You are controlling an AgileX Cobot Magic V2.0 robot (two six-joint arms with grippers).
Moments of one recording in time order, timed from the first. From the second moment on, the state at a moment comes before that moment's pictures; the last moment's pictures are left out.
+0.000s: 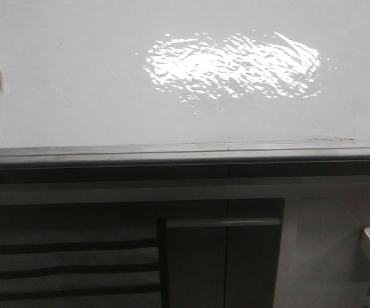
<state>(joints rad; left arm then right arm) -0.09 -0.01 -0.01 -0.05 0.09 0.02 0.09 -0.01 0.01 -0.06 0.00 0.16</state>
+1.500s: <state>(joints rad) -0.09 0.13 -0.36 -0.09 0.24 0.02 0.09 0.19 -0.38 -0.12 0.29 0.16</state>
